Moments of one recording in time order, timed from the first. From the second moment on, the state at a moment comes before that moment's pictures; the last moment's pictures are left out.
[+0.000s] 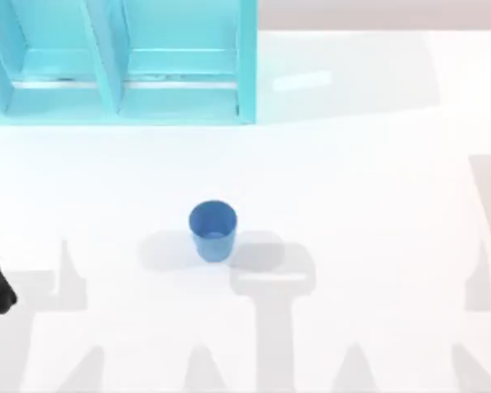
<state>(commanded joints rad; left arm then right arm) 0.00 0.00 0.00 0.00 0.00 0.00 0.00 0.00 0.00 0.00 0.00 0.00</state>
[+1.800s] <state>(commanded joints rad) 0.00 0.00 0.00 0.00 0.00 0.00 0.74 2.17 2.34 -1.35 0.13 0.75</state>
